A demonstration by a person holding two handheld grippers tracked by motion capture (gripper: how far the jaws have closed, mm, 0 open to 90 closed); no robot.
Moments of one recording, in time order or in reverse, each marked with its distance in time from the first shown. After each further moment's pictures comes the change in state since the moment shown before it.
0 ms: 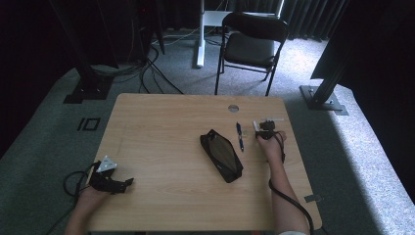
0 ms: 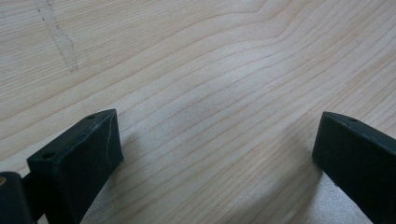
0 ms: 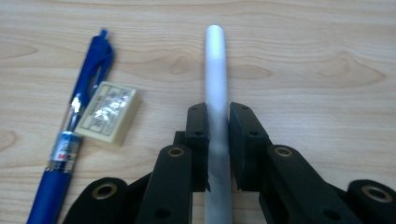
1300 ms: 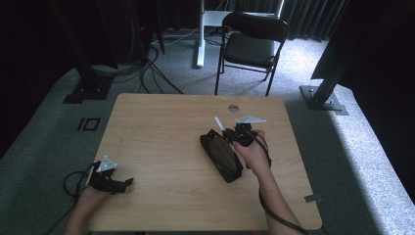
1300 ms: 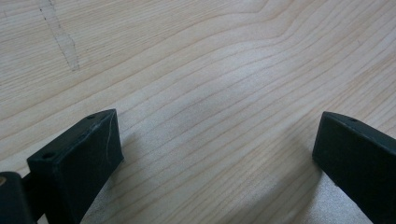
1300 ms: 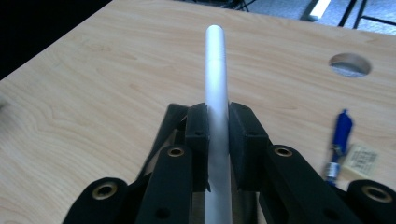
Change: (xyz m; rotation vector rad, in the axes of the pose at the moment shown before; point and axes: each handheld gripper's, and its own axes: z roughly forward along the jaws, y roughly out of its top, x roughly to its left) left arm 0.000 0.000 0.000 -0.001 0.004 -0.004; right arm 0.121 0.005 -0.117 -0.171 0.395 -0.218
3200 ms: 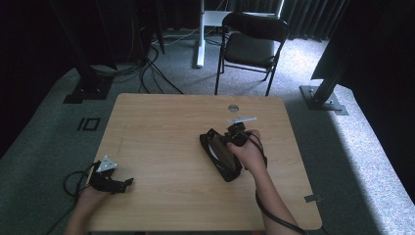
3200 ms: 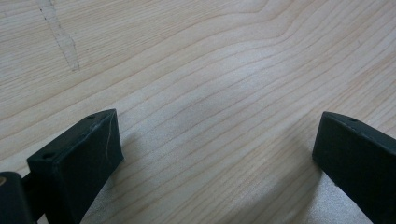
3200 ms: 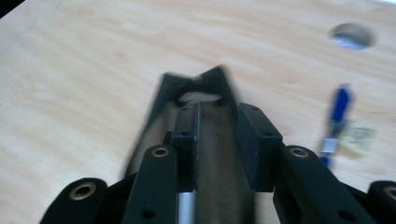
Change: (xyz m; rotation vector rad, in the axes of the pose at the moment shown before) left arm 0.000 0.000 0.000 0.000 0.000 0.000; right arm 0.008 0.005 0.009 0.140 -0.056 -0.019
